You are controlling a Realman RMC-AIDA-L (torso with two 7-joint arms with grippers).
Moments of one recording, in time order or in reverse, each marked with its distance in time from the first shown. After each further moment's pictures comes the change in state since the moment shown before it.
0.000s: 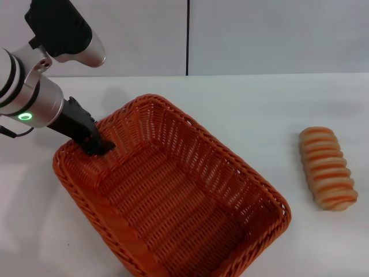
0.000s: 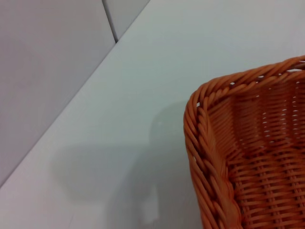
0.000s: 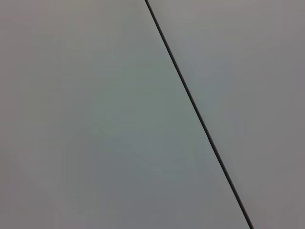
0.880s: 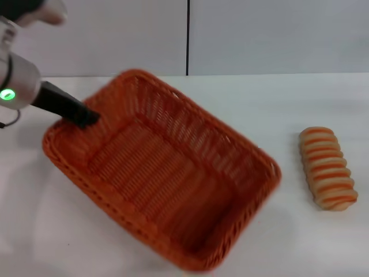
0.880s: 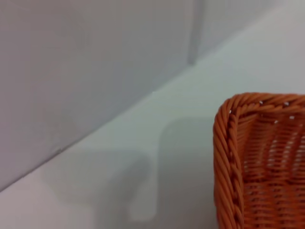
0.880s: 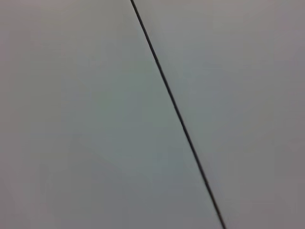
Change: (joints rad) left arm 0.019 0.009 -0.120 0.048 -0.029 -0.013 -0.252; right arm 0.002 -0.009 0.037 -0.038 0.004 -0.001 0.001
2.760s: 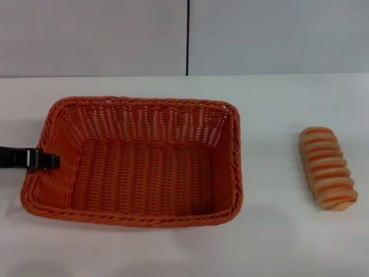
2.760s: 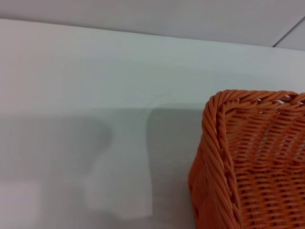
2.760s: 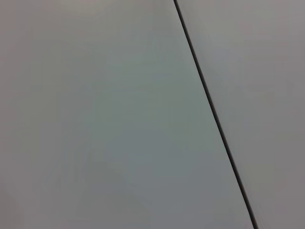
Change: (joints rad) left arm 0.369 0.004 -0.088 0.125 -0.221 -0.023 -0.244; right arm 0.090 -0.023 -0.047 -0.134 -0.009 0.126 0.027
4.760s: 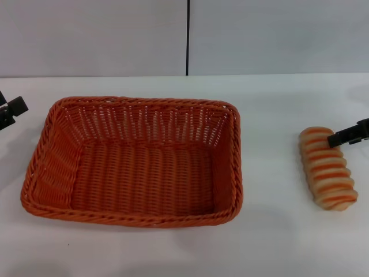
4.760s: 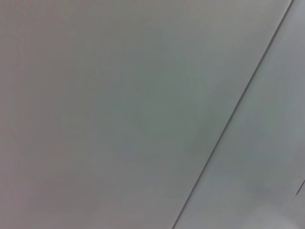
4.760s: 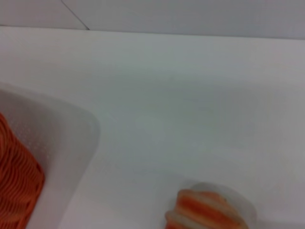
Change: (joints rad) left arm 0.022 0.002 -0.565 -0.700 -0.802 0.086 1.199; right arm 0.247 -0.105 -0.142 -0.310 -1.745 -0.268 1.472
